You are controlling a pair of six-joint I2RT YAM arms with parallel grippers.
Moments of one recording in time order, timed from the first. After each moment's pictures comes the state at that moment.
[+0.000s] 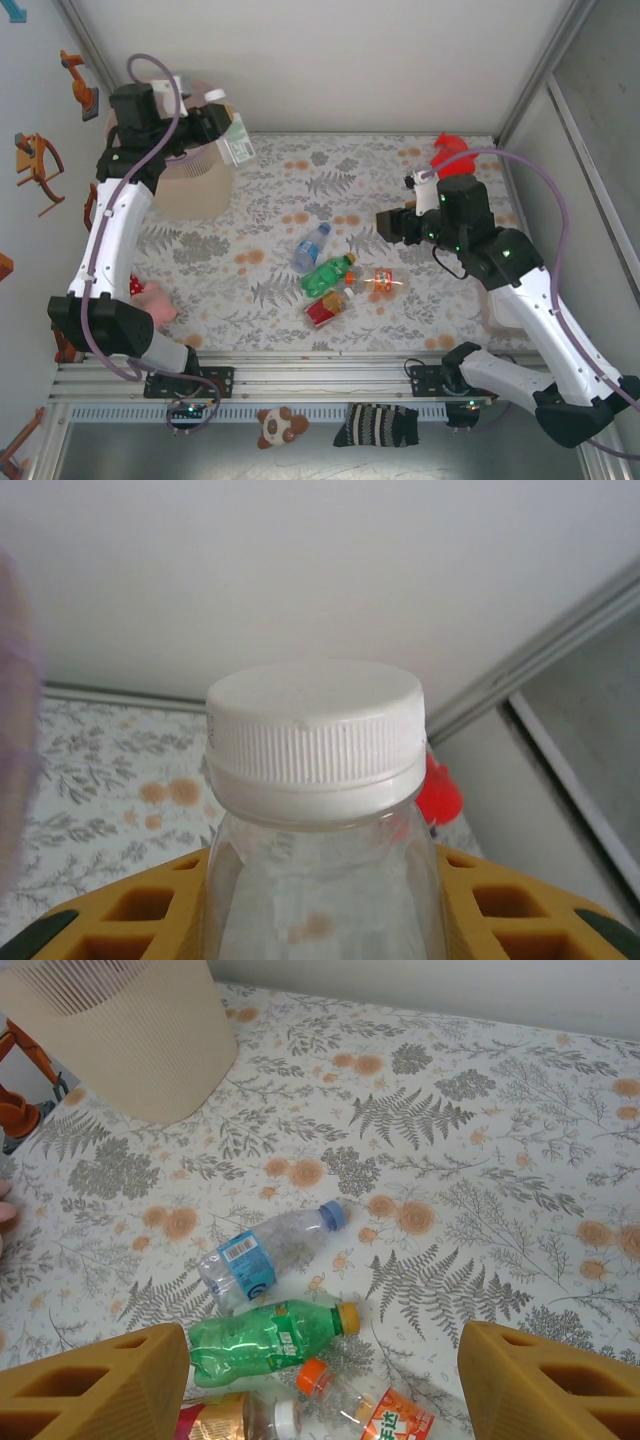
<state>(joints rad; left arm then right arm) -0.10 1.50 1.67 -0.51 0.52 -0.46 0.56 1.01 1.27 -0.83 -0.09 0.19</state>
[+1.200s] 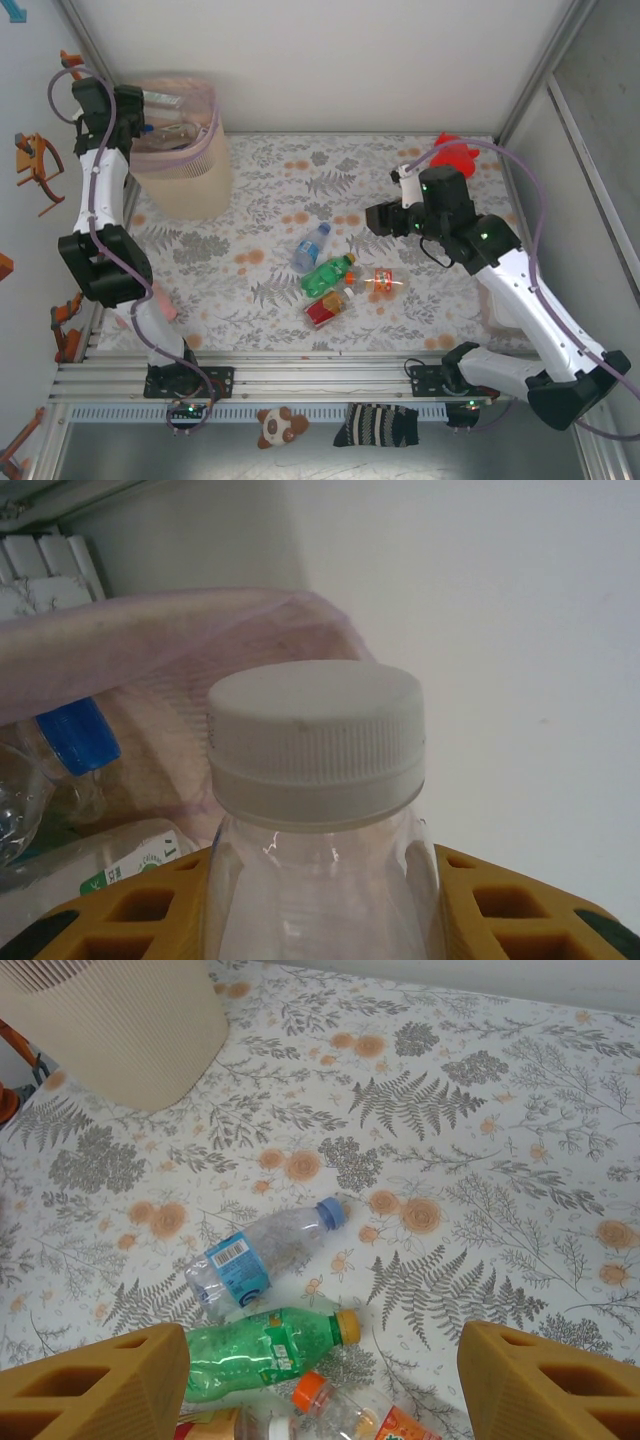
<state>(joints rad) 0.18 1.90 1.87 -0.34 0.14 -1.27 0.56 1.11 1.27 -0.78 -0.10 0.18</state>
